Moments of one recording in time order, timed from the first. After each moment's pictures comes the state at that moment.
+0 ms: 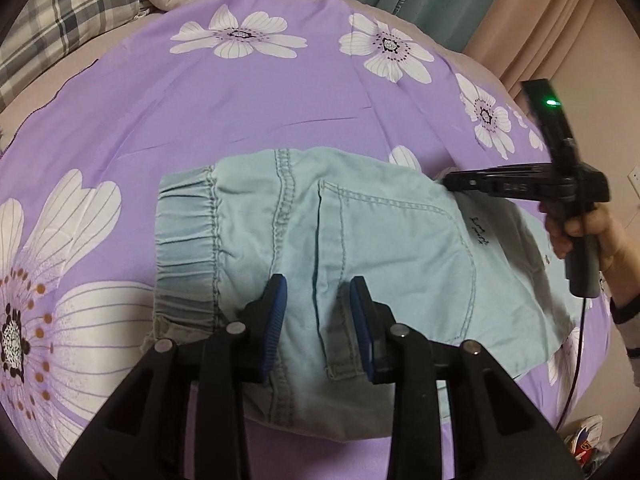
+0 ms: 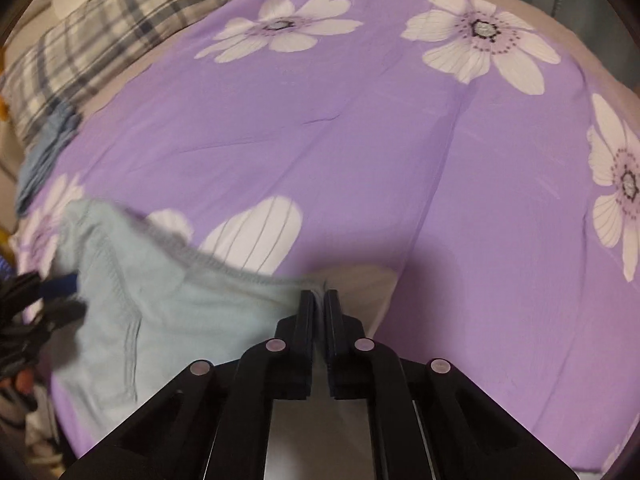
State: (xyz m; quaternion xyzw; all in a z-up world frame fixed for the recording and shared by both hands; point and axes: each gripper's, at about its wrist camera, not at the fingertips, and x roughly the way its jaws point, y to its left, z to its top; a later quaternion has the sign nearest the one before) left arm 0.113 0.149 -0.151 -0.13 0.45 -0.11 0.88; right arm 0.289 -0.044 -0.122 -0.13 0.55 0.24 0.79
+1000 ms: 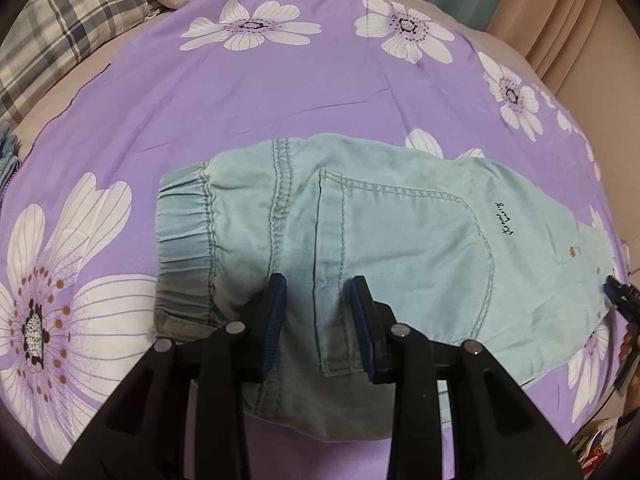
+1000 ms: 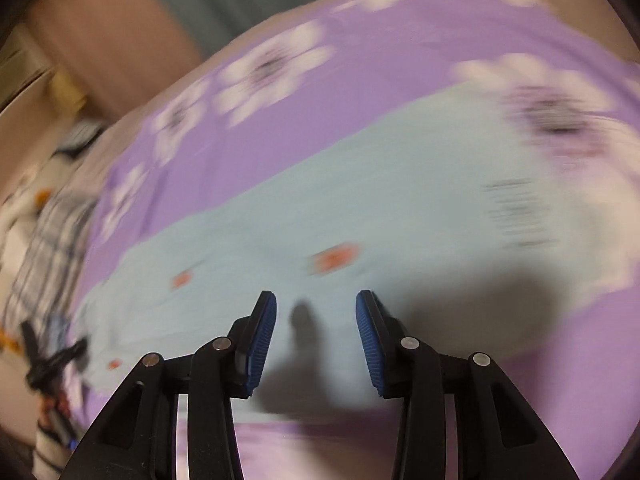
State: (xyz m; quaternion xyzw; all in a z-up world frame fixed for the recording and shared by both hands) left arm 0.120 0.129 -0.148 -0.08 0.49 -0.05 0.87; right arm 0.084 -0.401 -0.114 0.24 0.44 -0.01 0.86
